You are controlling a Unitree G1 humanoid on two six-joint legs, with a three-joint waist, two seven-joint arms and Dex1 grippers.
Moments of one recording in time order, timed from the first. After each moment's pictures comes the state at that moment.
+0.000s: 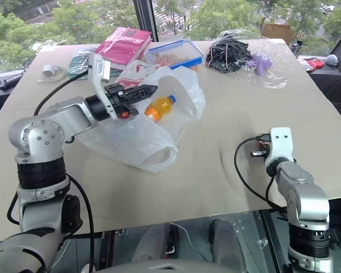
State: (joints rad) left arm -0.73 0.53 0.23 -0.15 -0.88 1.08 -0.45; right arm -0.14 -0.37 -0.18 -0.41 0.22 0.96 0.16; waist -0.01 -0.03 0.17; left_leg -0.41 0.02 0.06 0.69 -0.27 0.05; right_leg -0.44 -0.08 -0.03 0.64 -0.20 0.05
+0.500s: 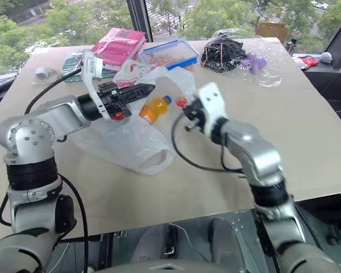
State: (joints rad) left arm -0.73 0.60 0.27 -0.20 -0.99 1.12 -0.52; right arm -0.74 -0.16 0.21 -0.05 0.25 0.73 0.38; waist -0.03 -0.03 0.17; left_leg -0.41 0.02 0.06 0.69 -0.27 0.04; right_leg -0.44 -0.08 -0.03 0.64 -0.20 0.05
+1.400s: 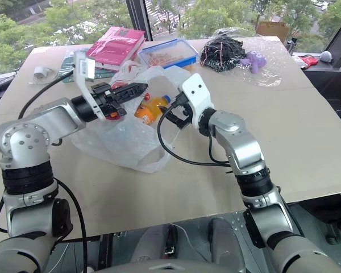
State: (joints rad) left arm -0.69 0.60 0.26 -0.17 -0.97 1.06 -0.46; right arm -0.69 -0.14 0.18 -0.23 0.17 0.71 0.47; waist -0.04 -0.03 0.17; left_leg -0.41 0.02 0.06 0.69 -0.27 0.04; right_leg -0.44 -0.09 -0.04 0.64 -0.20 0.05
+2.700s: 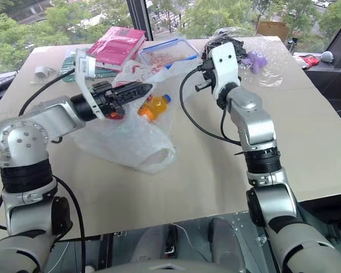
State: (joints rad) left arm -0.71 0.62 0.30 -0.18 -1.05 1.13 -0.52; right arm -0.87 -0.18 0.02 0.06 0.13 0.61 0.28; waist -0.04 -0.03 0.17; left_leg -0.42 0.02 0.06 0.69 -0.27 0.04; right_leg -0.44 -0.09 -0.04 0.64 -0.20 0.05
